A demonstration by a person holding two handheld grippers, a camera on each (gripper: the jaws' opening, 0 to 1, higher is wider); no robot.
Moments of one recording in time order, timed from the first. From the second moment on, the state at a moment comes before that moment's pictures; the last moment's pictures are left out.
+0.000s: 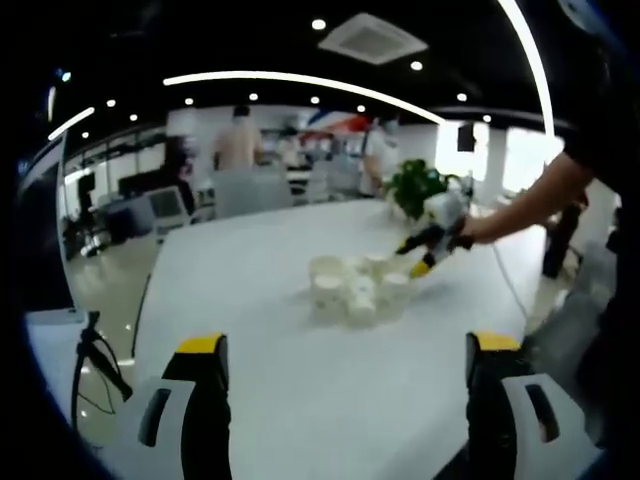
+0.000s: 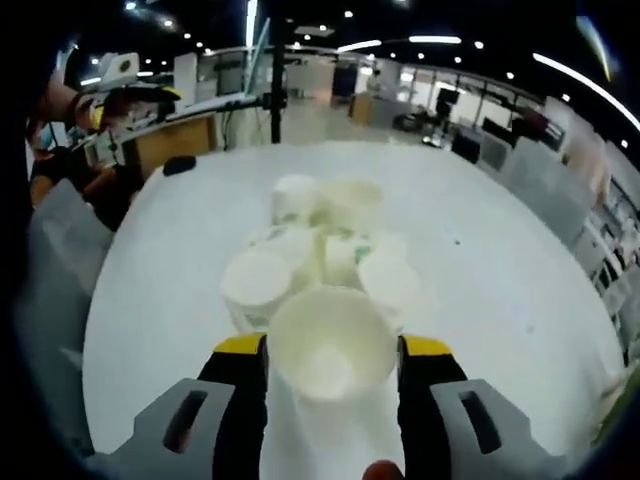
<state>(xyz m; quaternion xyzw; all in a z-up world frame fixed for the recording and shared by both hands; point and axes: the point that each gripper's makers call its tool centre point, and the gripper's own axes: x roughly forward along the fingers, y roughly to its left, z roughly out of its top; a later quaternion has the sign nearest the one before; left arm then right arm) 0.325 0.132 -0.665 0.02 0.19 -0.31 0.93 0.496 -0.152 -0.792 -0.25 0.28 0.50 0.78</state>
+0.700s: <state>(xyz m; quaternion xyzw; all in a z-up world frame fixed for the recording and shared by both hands) 0.319 0.132 -0.671 0.02 0.19 -0.31 0.93 0.498 -0.157 -0.788 -0.25 0.28 0.49 0.79</state>
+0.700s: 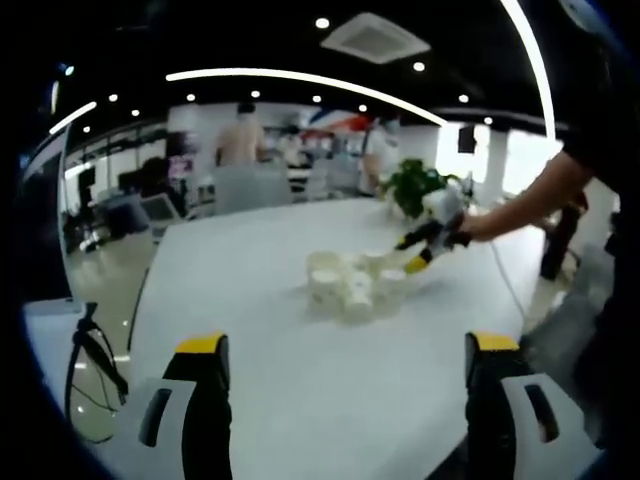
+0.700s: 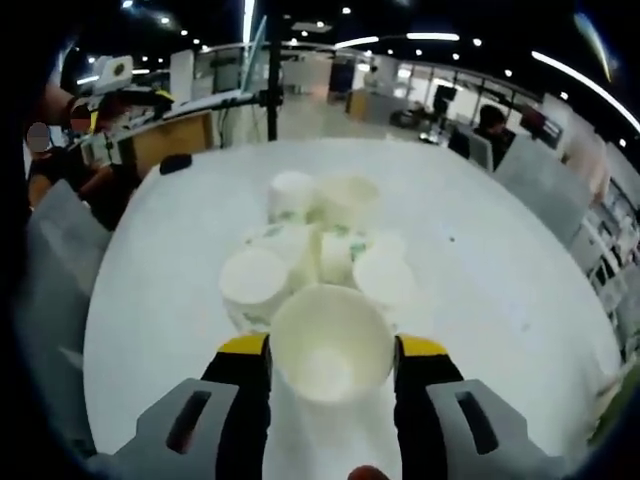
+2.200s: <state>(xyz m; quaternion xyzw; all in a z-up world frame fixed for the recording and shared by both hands) 0.326 0.115 -0.670 0.03 0.18 -0.35 0.92 0.495 -0.172 -0.711 -0.24 0.23 0.47 0.82</state>
